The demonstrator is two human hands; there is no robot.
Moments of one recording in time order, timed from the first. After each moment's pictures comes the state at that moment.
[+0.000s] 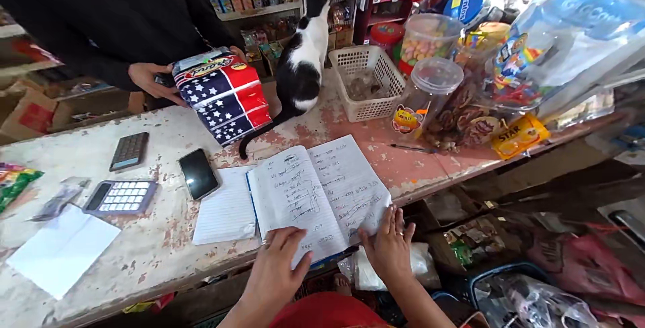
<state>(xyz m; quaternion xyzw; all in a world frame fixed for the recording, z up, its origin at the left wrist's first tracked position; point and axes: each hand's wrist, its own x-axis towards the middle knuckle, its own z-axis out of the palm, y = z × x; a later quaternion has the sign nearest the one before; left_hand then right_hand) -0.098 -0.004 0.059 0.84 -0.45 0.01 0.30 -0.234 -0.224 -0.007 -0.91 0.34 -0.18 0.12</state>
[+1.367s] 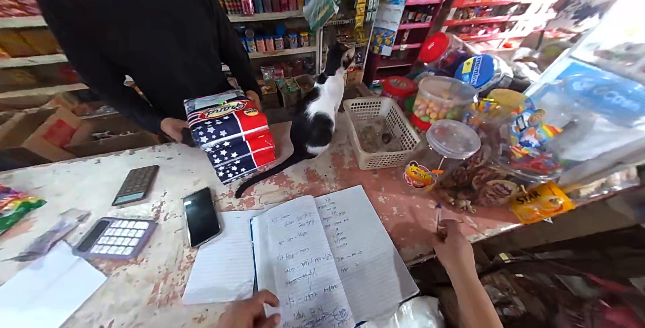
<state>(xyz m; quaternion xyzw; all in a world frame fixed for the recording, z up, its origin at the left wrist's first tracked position) -0.029 0.033 0.076 0.82 -0.32 -0.36 0.31 -0.194 -0.405 0.049 -0.82 0.49 -0.12 0.28</state>
